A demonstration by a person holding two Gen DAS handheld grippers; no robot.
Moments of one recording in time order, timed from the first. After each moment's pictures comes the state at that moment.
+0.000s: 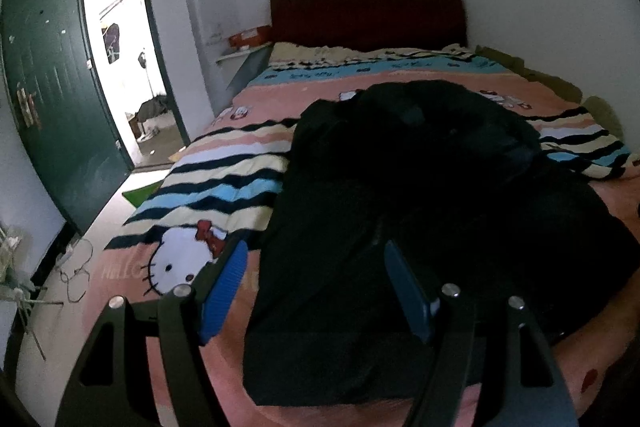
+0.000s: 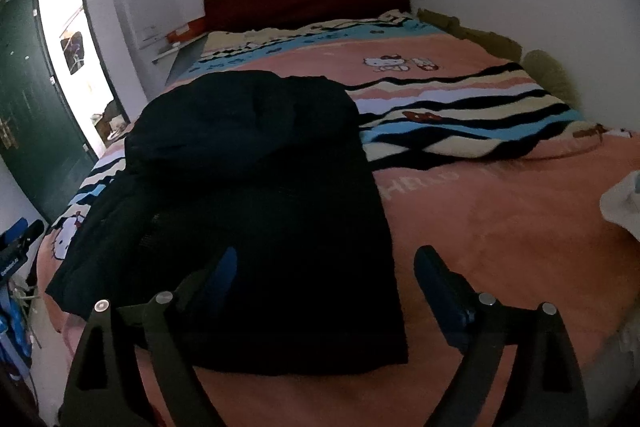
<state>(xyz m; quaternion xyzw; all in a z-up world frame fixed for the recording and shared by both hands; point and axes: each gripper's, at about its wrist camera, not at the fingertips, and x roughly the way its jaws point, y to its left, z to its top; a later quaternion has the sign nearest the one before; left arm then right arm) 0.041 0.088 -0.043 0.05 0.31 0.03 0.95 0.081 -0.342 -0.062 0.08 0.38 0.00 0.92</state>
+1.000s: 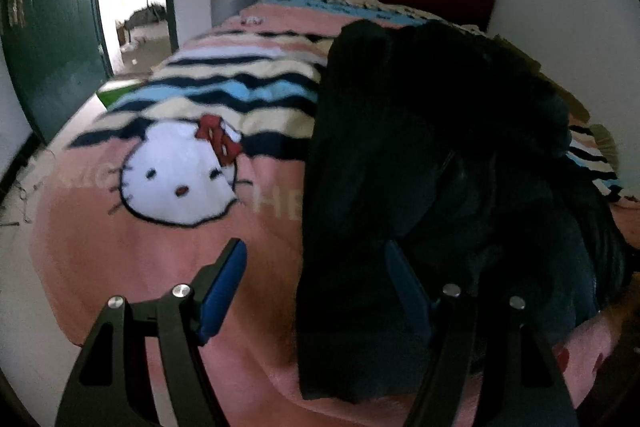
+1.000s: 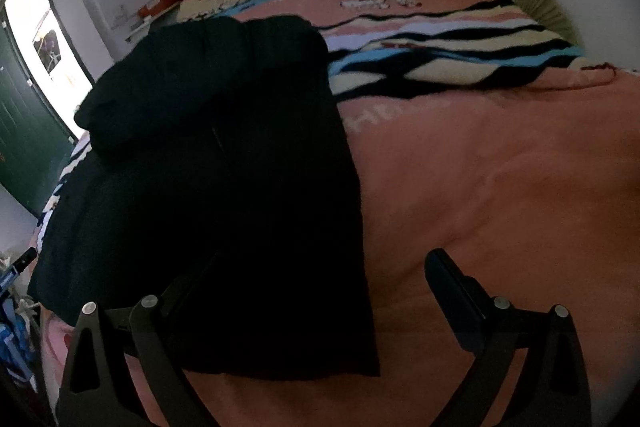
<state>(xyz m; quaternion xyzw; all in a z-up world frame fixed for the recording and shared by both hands) 0.067 0.182 -0.122 -0.08 0.42 0.00 0.90 0.112 -0.369 -0.125 0.11 0.46 -0.01 0.88</state>
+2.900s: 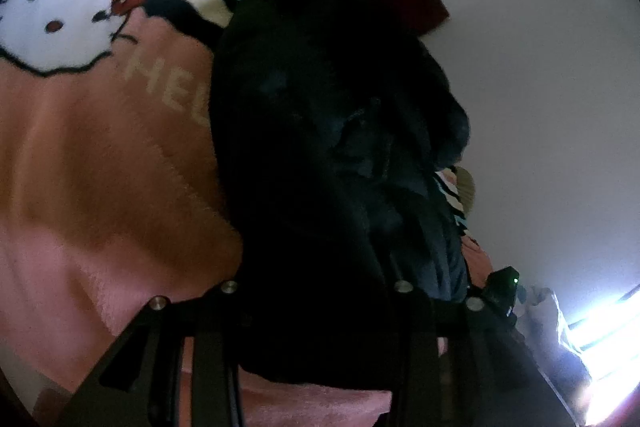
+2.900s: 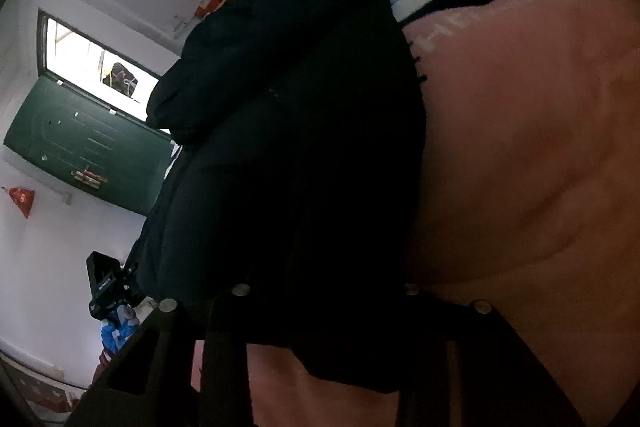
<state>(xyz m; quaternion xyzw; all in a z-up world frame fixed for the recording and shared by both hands) 0.078 0.188 -0.169 -0.37 0.47 -0.21 0.78 0.135 -0.383 -0.161 0.29 0.50 0.17 0.80</state>
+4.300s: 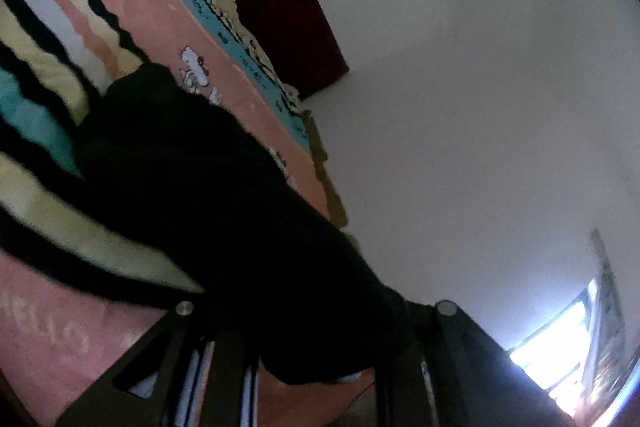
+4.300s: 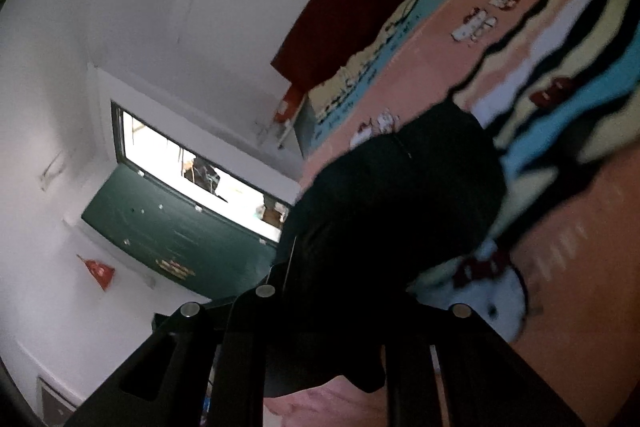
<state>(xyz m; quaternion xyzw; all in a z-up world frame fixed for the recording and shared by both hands) 0.198 0.186 -0.017 -0.46 0.31 -0.34 0.76 0.216 -0.418 -0.041 0.42 0.30 0.24 0.82</state>
